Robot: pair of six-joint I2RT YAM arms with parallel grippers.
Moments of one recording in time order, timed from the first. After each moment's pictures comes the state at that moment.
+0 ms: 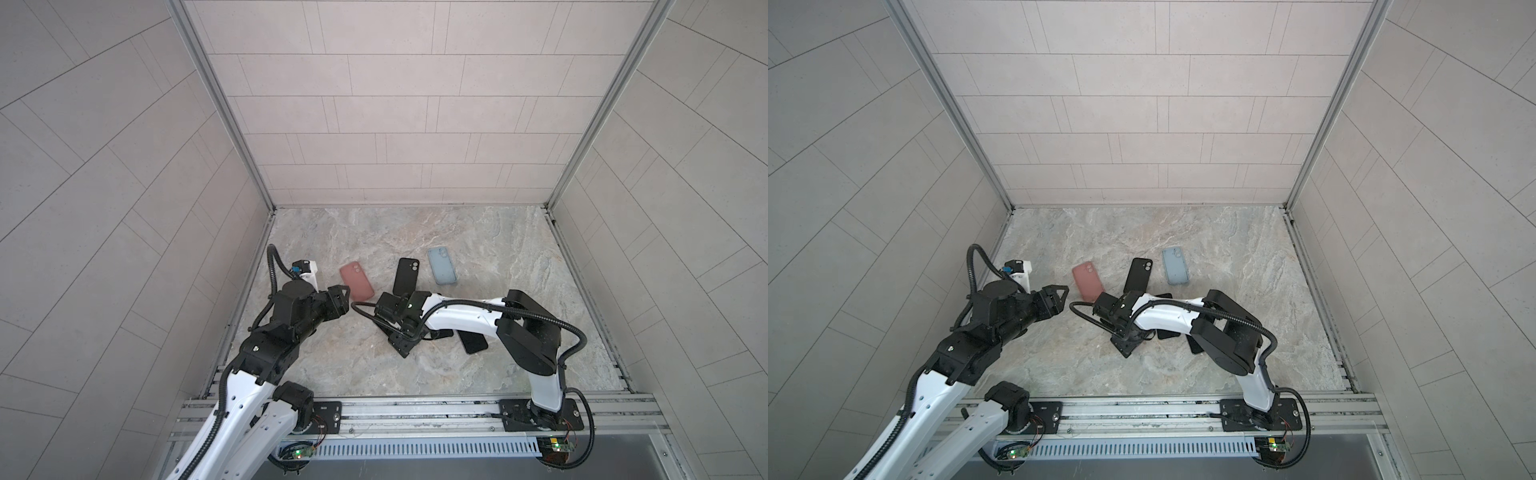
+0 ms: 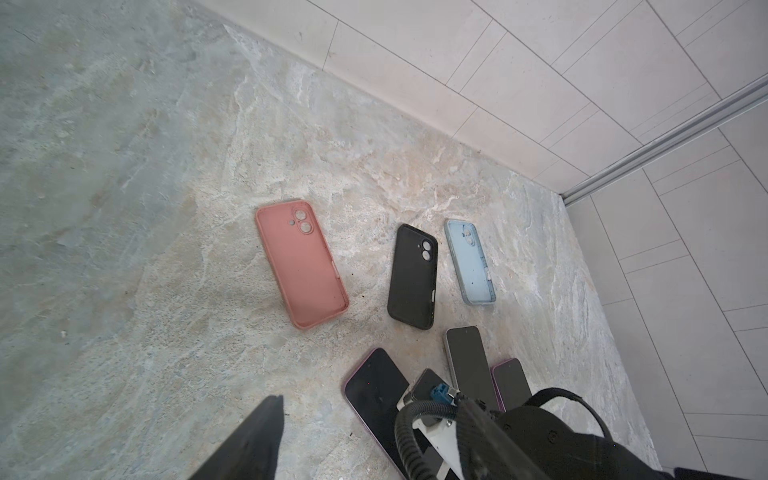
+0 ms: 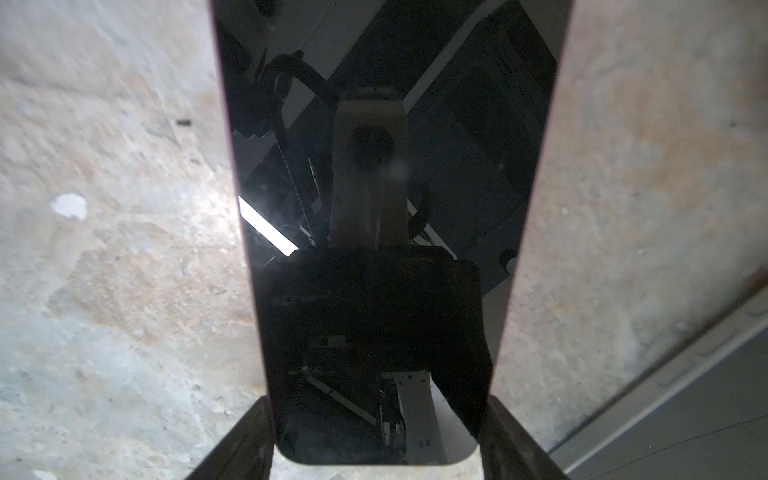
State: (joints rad) left arm -0.36 0.63 0.72 -0.63 -0.02 -0.60; right arm 1.02 1.96 1.34 -0.82 0.07 0.27
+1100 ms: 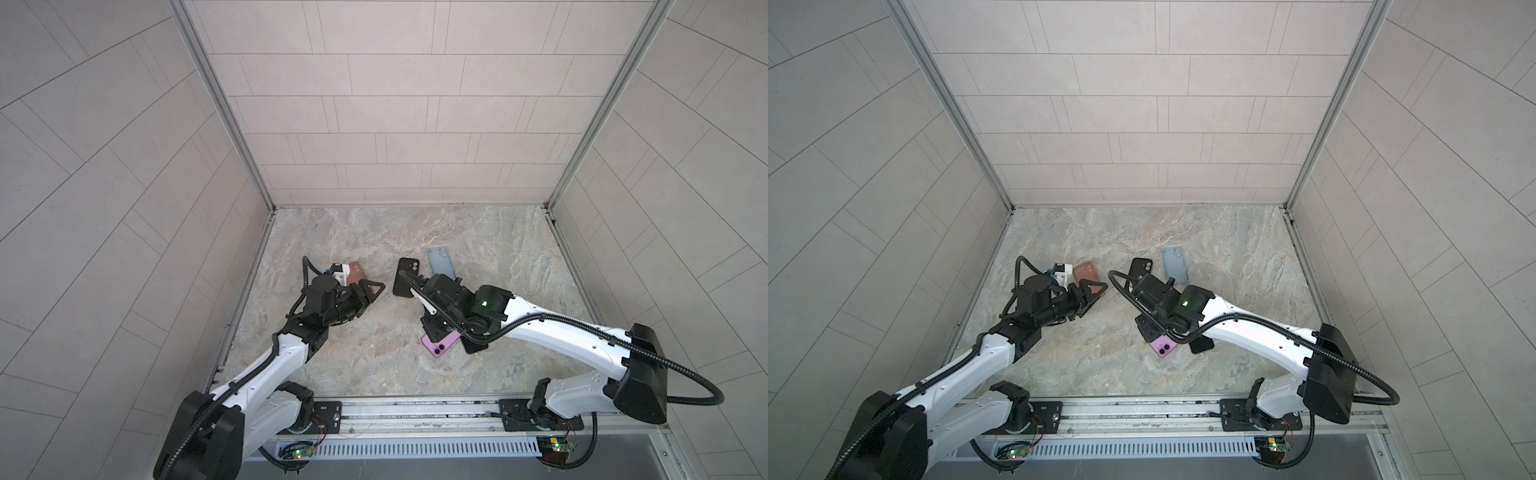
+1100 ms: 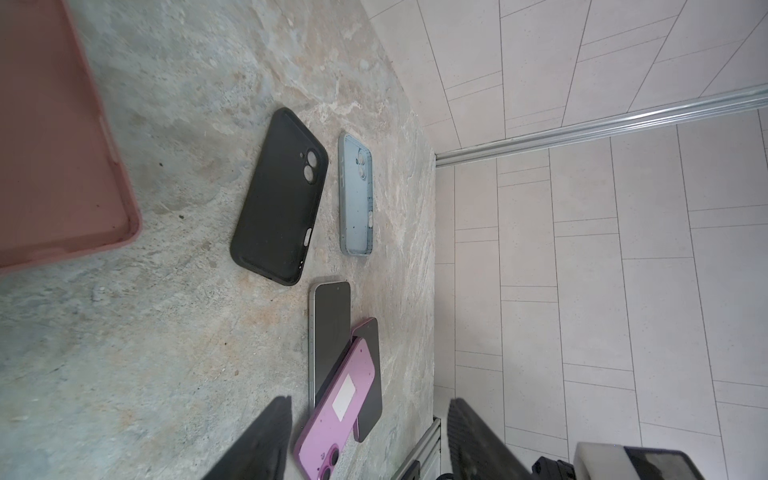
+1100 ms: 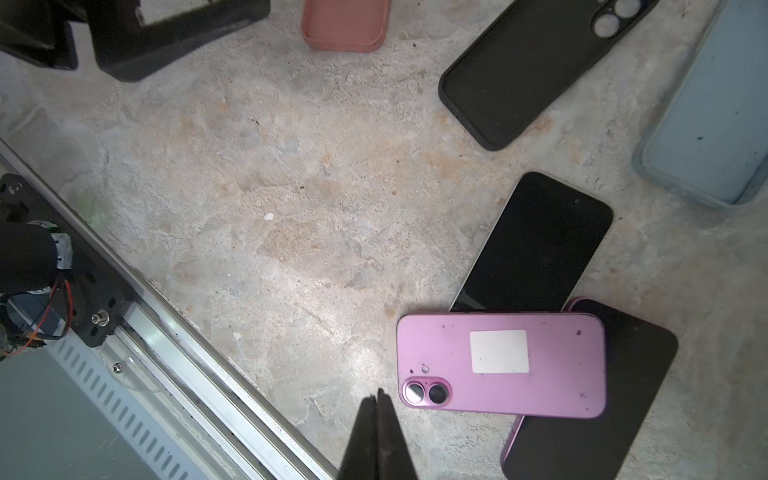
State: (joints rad) left arm -0.36 1.03 0.43 0.18 0.47 -1.10; right arm 0.95 1.39 1.14 -0.81 0.02 0.38
